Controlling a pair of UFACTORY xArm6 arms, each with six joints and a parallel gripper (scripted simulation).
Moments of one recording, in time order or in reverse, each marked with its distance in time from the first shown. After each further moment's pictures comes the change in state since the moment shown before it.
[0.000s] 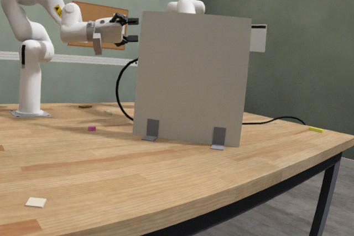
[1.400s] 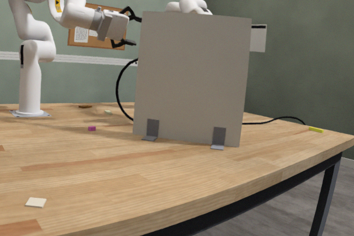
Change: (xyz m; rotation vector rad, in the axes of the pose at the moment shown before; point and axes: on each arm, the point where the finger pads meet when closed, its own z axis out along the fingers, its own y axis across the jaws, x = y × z) left arm -0.011 -0.016 -0.036 0.252 -0.312 0.098; right arm 0.008 0.003 0.007 -0.399 -0.084 -0.482
